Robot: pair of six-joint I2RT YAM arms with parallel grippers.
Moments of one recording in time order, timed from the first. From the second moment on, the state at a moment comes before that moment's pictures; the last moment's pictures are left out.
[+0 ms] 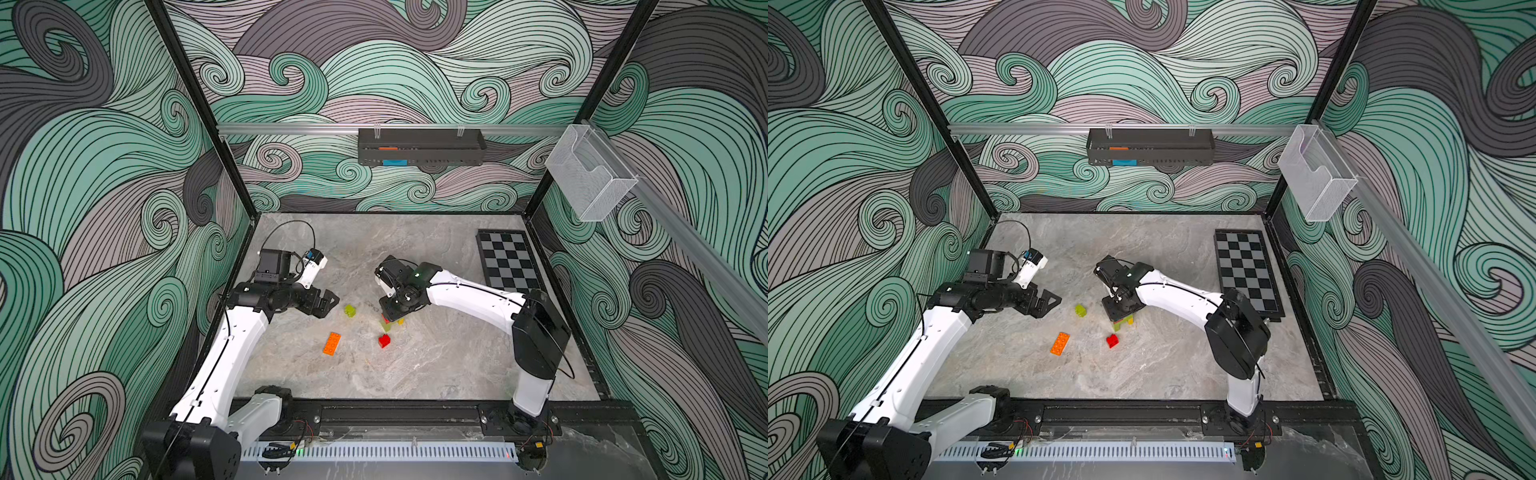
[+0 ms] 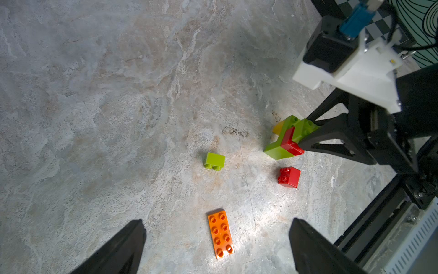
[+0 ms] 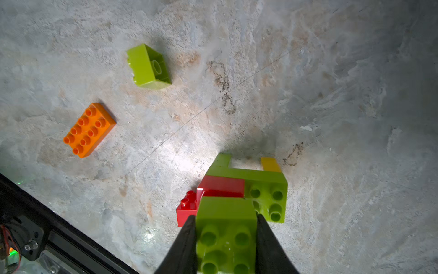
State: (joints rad) left arm -0.09 1.06 0.98 -0.88 0.42 0.28; right arm 0.87 1.85 1.45 -0.89 0.00 0.37
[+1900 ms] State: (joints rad) left arm -0.08 1.06 0.97 -0.88 0.43 0.28; right arm 1.05 1.61 1.26 -0.91 0.15 0.46
